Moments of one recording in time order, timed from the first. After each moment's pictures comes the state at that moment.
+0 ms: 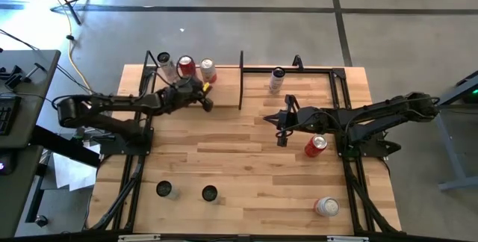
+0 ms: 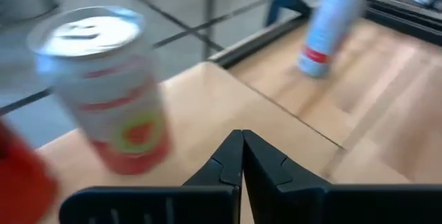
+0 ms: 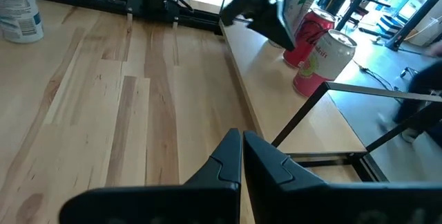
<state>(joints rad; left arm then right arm) 0.40 1.23 0.51 0.28 -0.32 -0.21 0.08 1.17 0.68 0.12 0.36 -0.18</state>
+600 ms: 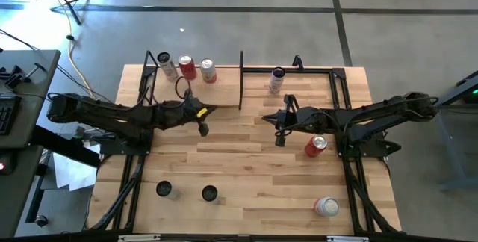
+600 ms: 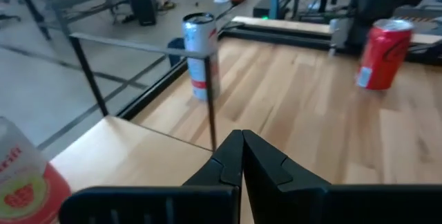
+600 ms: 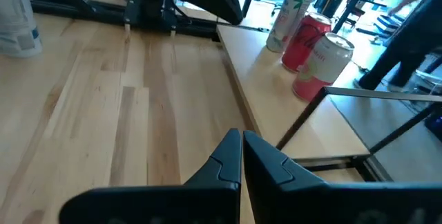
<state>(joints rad) 0.04 1.07 0.50 0.27 -0.43 -0.07 0.08 1.19 0.68 0.17 0.36 -0.15</state>
